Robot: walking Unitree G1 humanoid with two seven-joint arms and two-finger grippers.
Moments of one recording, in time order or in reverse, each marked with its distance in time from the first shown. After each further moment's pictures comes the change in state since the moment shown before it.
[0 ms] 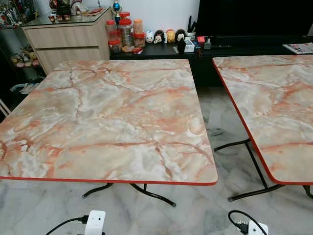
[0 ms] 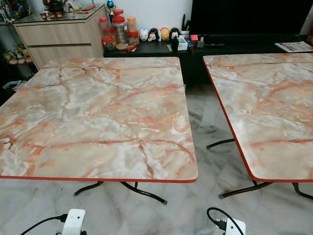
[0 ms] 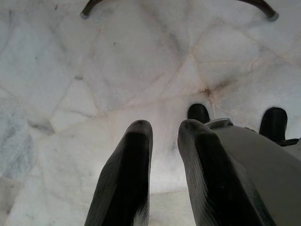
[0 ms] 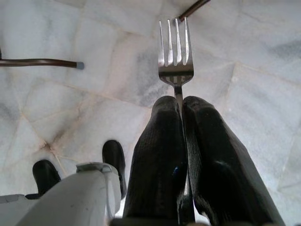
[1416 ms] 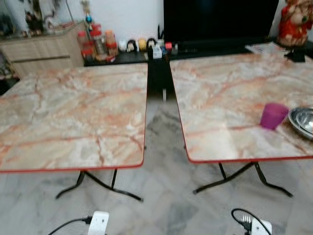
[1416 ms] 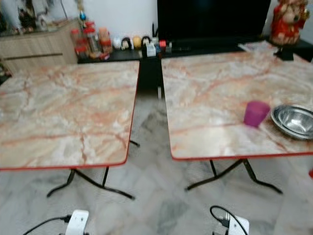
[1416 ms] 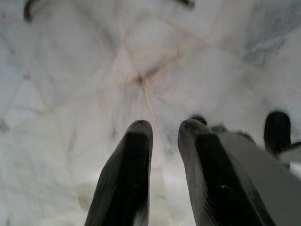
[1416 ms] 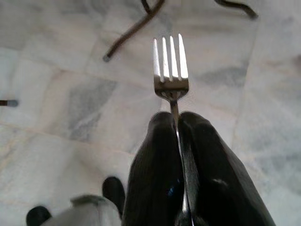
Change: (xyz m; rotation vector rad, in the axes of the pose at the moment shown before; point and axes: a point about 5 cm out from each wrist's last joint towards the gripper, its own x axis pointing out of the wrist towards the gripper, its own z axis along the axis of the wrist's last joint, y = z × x) left arm -0.001 0.001 -0.007 0.040 0.020 -0.008; right arm 0.002 0.006 0.009 0.006 -0.054 0.021
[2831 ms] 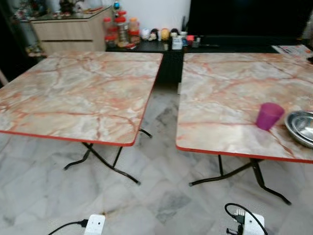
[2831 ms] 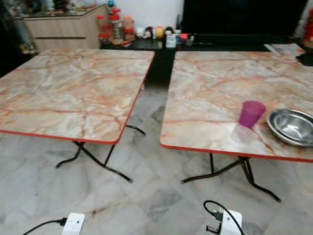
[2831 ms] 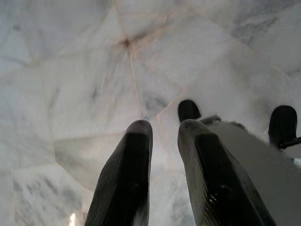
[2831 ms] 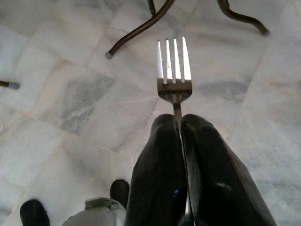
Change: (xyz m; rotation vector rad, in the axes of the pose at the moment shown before) left arm 0.000 0.000 0.000 -0.016 0.001 0.008; right arm 0.003 0.007 0.007 -0.013 -0.015 0.011
